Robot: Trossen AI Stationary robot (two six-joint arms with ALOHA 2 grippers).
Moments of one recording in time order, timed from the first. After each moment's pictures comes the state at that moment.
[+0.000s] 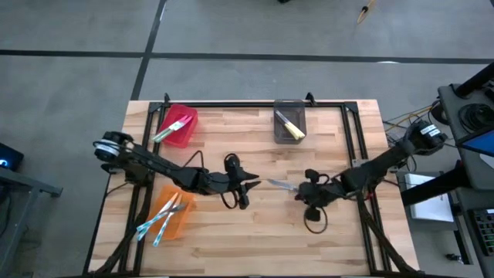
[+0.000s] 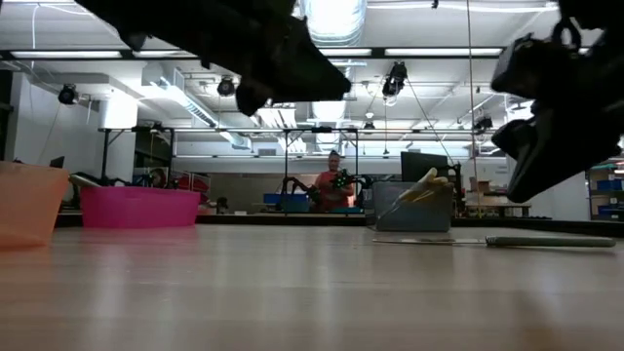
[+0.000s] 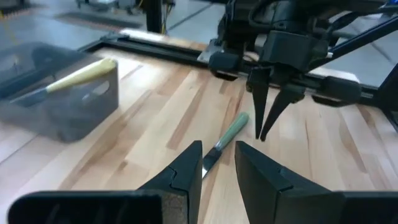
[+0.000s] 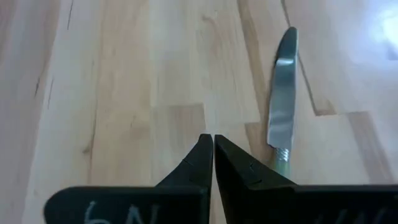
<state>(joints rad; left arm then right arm) -0.25 1.69 0.86 0.50 -0.48 -0.29 0.46 1.28 0.50 -0.12 0.28 0.45</state>
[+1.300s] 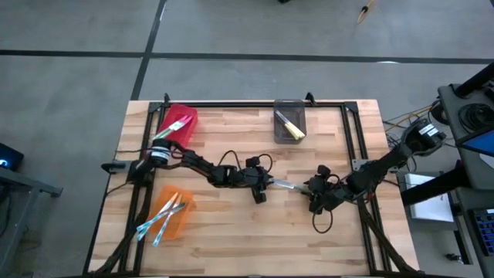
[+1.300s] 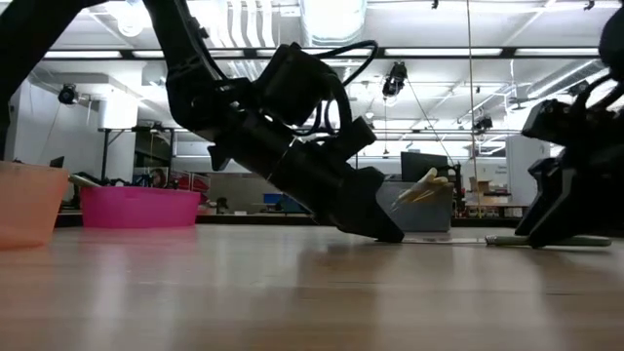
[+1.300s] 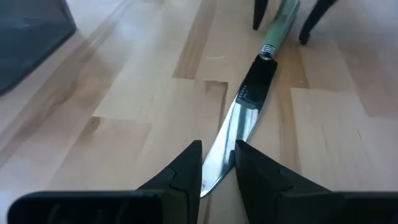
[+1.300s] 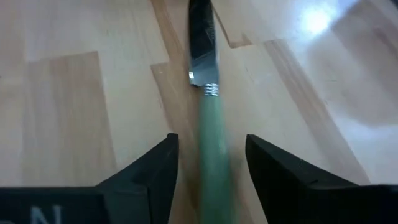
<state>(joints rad) -0.07 2.20 1.07 0.59 -0.24 -0.10 0.54 1.31 0.28 0.02 0.56 0.65</state>
